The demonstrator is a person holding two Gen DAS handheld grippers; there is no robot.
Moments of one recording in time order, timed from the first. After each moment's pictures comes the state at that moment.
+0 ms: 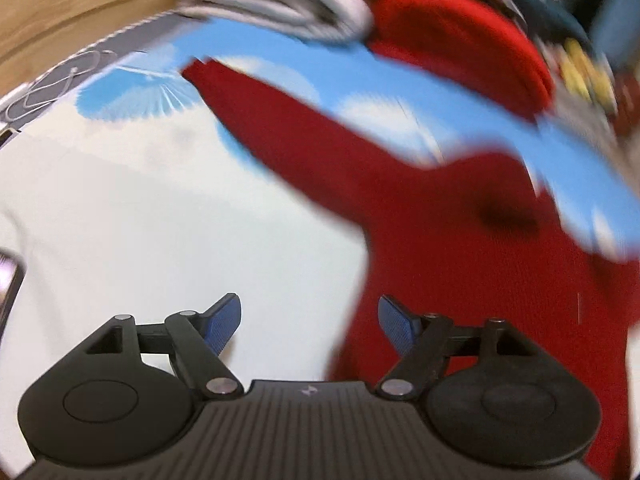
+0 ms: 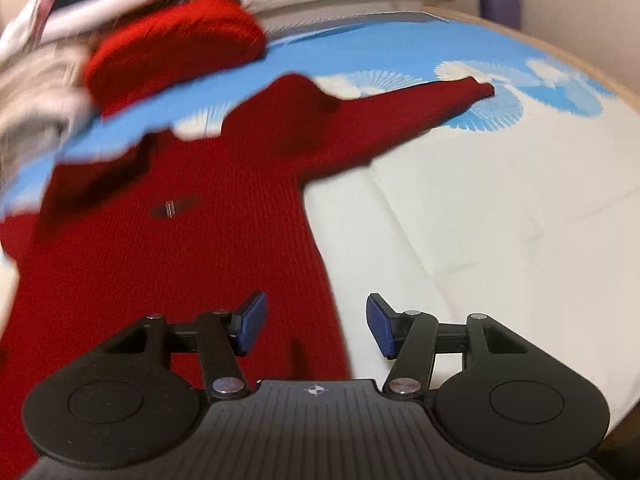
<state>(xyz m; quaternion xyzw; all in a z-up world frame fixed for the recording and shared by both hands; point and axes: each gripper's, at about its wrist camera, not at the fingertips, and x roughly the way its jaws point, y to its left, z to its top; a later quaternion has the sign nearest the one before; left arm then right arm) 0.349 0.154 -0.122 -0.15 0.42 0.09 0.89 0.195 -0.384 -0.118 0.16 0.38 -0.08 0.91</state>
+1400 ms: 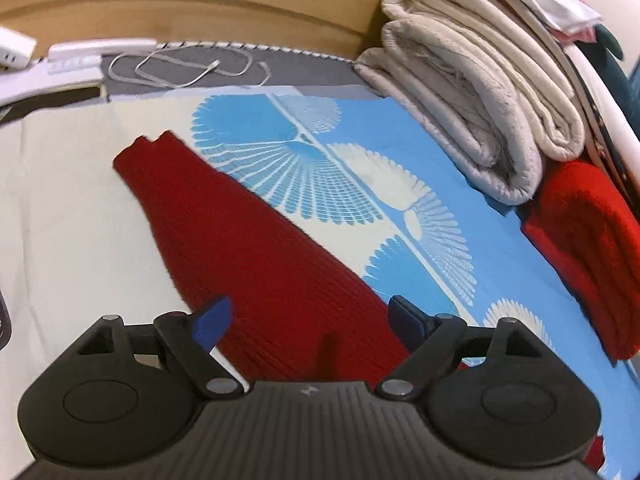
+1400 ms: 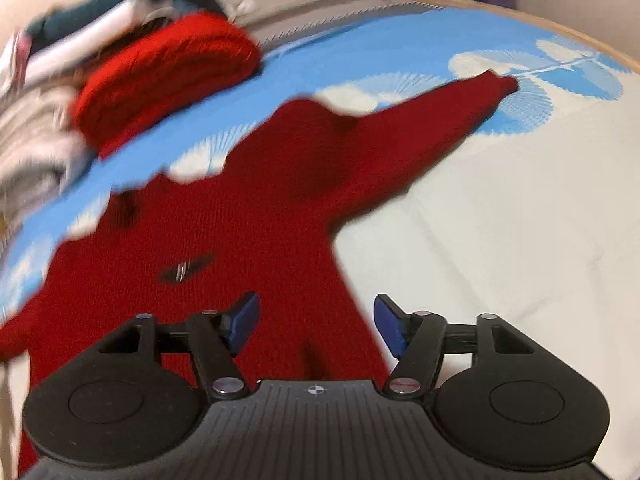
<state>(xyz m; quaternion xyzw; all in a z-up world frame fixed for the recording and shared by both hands) 0.439 0.284 -0.148 -0.32 0.30 0.28 0.85 0.259 -0.399 -0.119 0.21 0.36 -0.08 0.91</state>
